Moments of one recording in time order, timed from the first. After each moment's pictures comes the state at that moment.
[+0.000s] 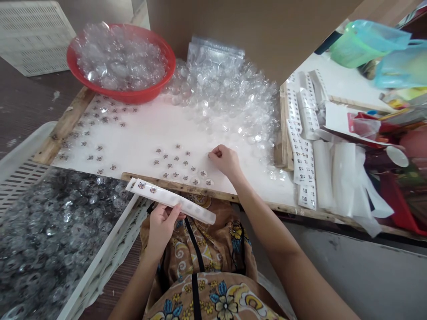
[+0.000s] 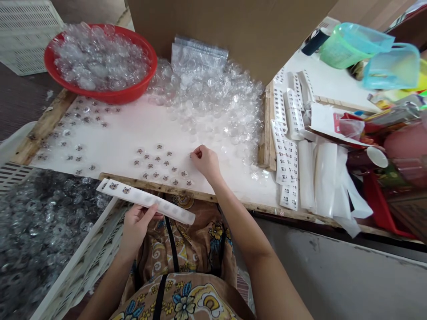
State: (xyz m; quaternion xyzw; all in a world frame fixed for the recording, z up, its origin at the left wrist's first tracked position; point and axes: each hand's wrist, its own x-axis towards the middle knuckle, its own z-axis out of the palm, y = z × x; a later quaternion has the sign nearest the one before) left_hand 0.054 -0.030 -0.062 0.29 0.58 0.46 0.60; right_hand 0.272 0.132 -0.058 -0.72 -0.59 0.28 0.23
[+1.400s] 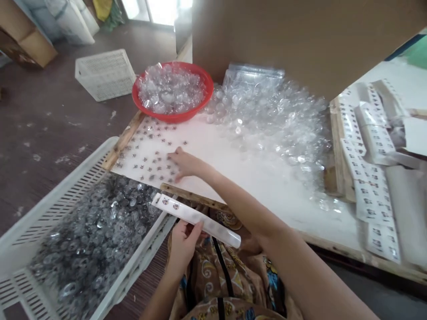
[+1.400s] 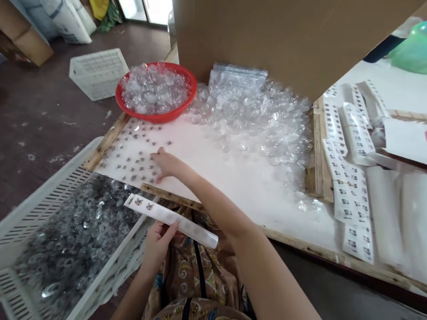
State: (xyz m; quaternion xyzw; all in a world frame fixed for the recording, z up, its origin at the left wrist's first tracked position) left_hand 0.033 -0.042 -0.052 0.27 0.62 0.46 0.57; right_hand 0.075 0.198 -0.038 -0.34 -0.88 0.33 0.04
